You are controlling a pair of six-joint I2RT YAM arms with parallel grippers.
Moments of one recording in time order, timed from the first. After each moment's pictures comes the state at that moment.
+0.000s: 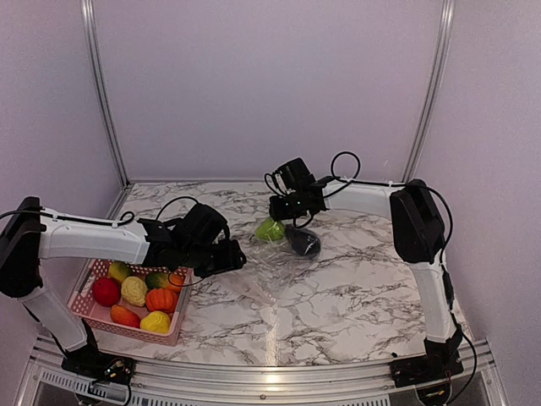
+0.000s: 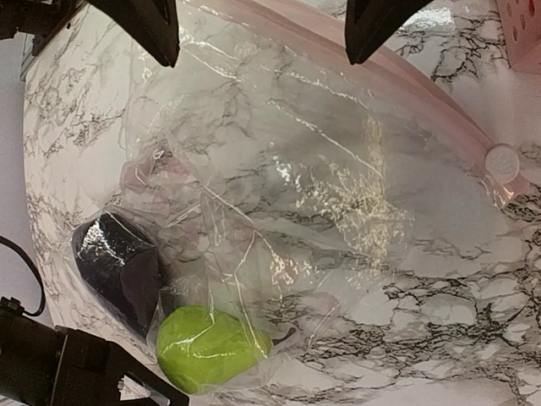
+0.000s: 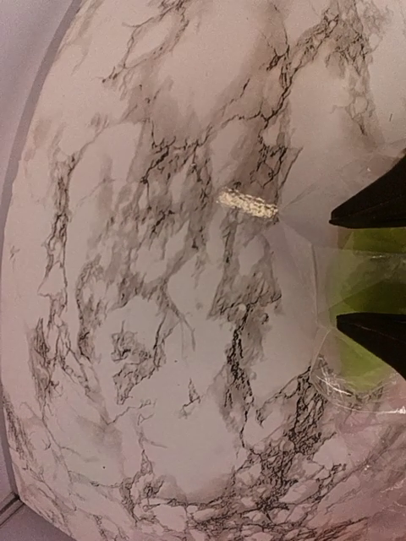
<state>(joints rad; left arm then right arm) -0.92 1.60 0.99 -0.23 -0.13 -0.93 0.65 2.28 1.85 -0.36 0.05 0.31</state>
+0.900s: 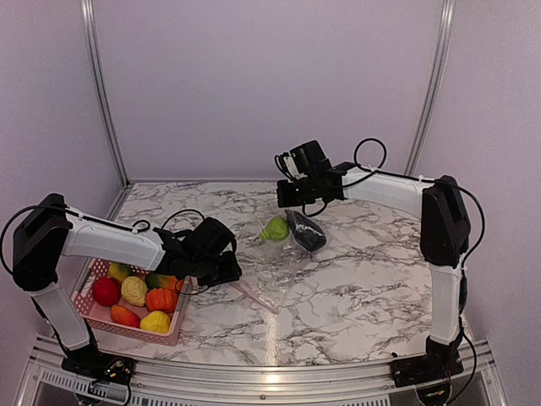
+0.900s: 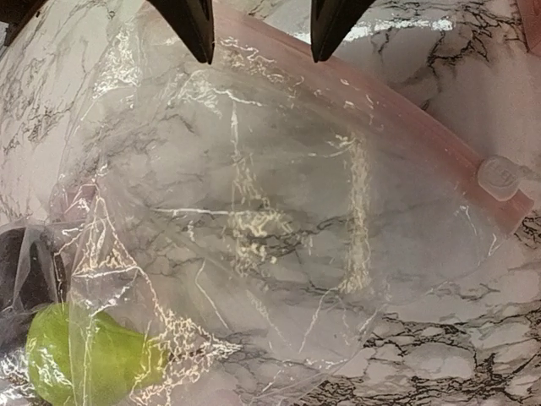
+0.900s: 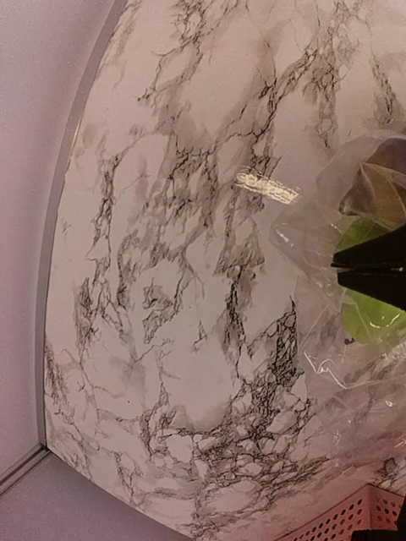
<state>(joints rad) -0.92 1.72 0.96 -0.16 -0.14 -0.96 0.65 2.09 1.75 -0.38 0.00 0.32</state>
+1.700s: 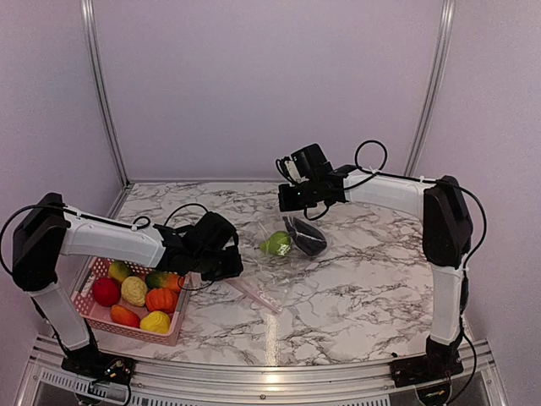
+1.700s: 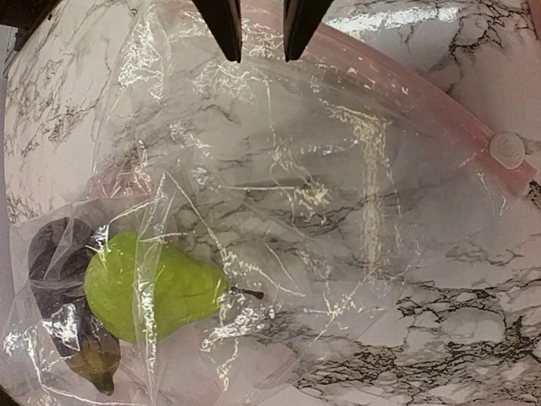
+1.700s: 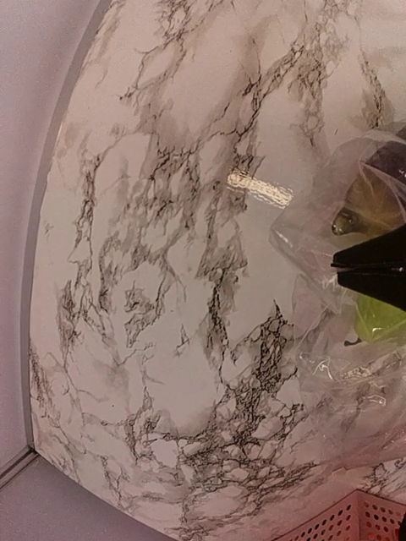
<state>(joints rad) -0.92 1.71 0.99 -0.15 -0.13 -0.93 0.65 2.06 1.71 -0.38 -0.02 0.32</state>
